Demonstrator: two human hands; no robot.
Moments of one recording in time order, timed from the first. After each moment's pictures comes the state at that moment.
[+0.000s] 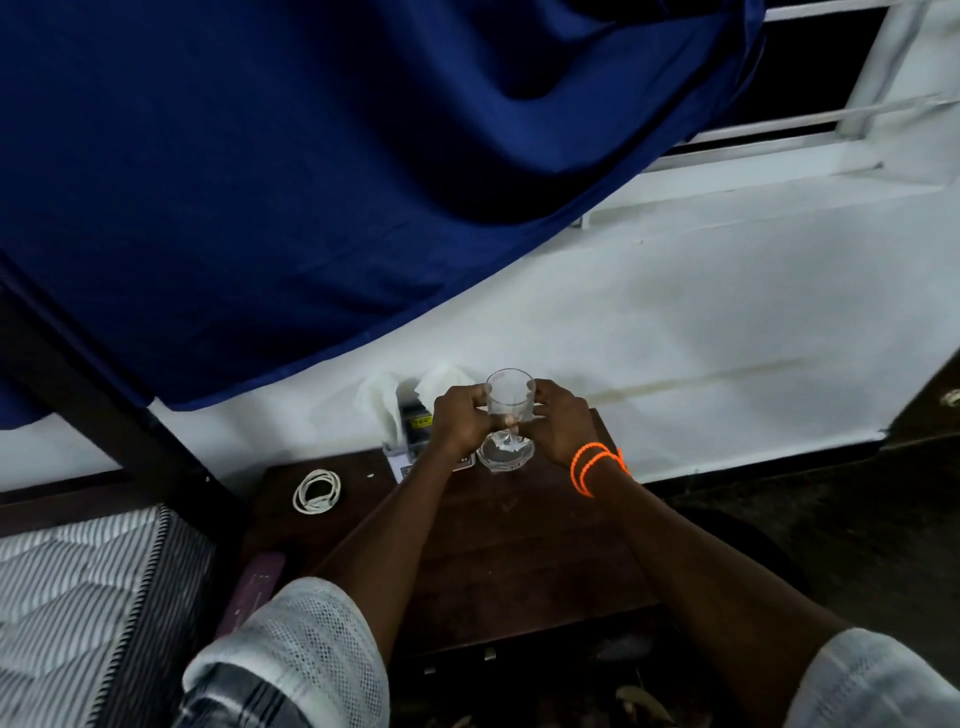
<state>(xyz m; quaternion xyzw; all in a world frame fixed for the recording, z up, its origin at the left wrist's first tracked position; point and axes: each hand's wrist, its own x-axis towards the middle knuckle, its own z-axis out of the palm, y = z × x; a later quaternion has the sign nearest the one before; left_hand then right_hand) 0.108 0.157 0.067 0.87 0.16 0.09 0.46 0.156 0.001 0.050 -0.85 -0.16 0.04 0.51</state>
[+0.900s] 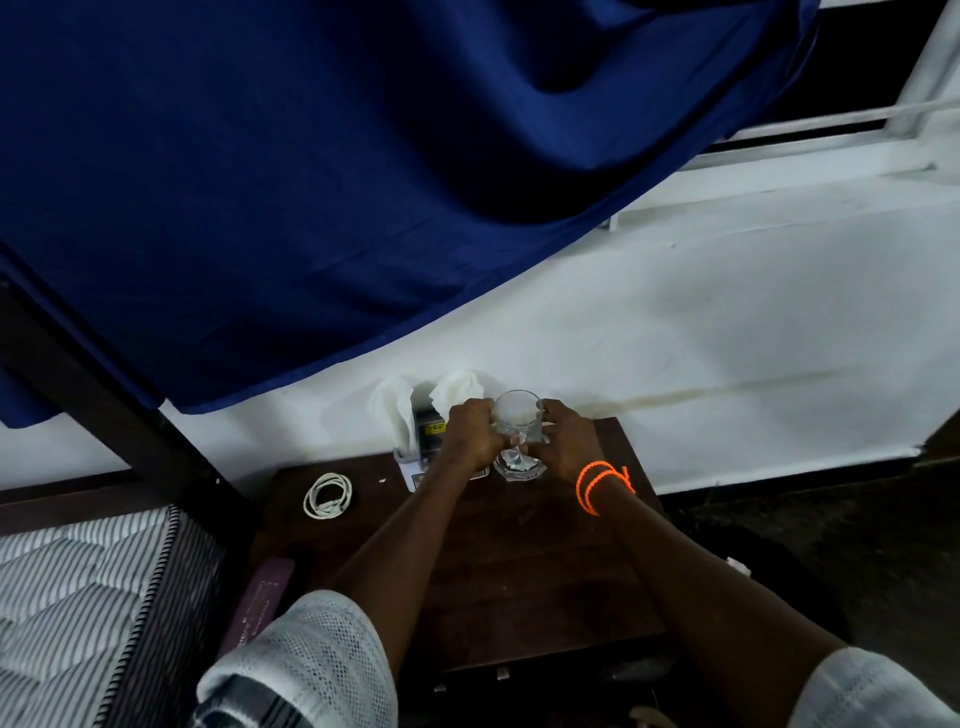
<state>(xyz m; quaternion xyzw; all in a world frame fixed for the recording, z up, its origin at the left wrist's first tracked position) 0.117 0.169 0.053 0.91 0.18 0.04 0.36 0.162 0.019 0.025 -0.85 -0.16 0.07 0.49</state>
